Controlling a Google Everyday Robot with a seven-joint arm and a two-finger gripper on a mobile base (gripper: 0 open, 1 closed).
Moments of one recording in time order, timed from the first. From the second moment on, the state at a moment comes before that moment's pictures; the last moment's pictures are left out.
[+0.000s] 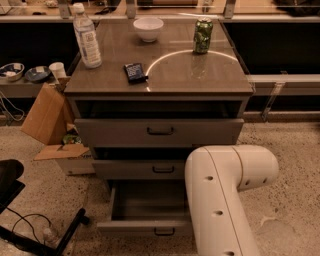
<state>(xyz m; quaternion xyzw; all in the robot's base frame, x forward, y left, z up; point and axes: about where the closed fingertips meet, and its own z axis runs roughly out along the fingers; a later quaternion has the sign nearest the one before) 0.520 -0.252 0.182 0.67 -0.74 0.05 0.11</state>
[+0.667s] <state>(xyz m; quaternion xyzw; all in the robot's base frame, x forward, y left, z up) 0.434 -0.315 0.182 0.62 -0.77 0.02 0.16</state>
